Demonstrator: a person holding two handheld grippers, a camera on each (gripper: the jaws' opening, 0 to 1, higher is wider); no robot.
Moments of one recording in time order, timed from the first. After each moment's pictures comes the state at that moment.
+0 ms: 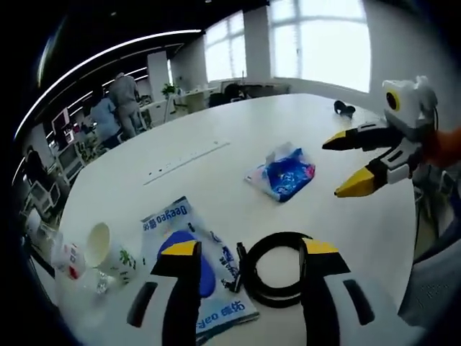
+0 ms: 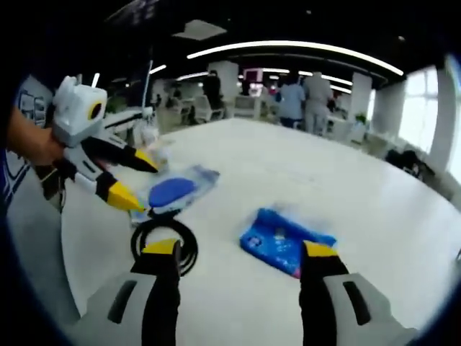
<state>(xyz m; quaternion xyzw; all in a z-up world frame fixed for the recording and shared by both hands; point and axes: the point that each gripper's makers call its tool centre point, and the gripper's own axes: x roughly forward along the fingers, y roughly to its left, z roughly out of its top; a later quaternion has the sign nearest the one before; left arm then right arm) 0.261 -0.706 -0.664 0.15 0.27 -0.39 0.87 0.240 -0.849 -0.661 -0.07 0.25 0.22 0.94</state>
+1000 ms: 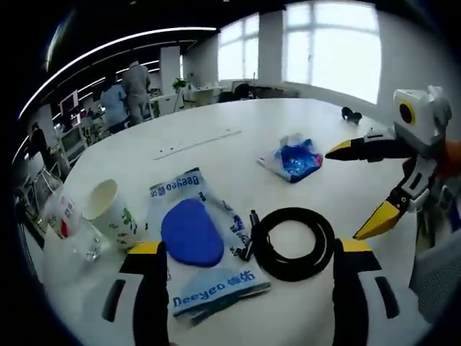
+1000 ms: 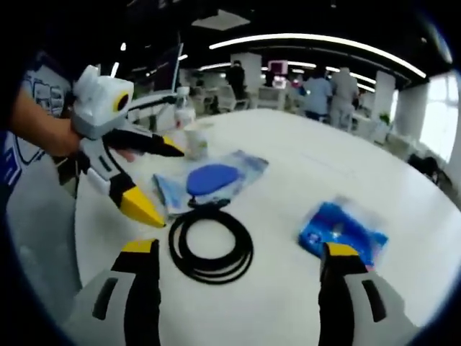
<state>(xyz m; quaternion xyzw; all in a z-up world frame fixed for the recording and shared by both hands) 0.252 -0.670 -0.694 0.09 0.29 -0.37 0.88 0.220 -0.781 -0.686 -0.11 0.27 0.29 0.91</state>
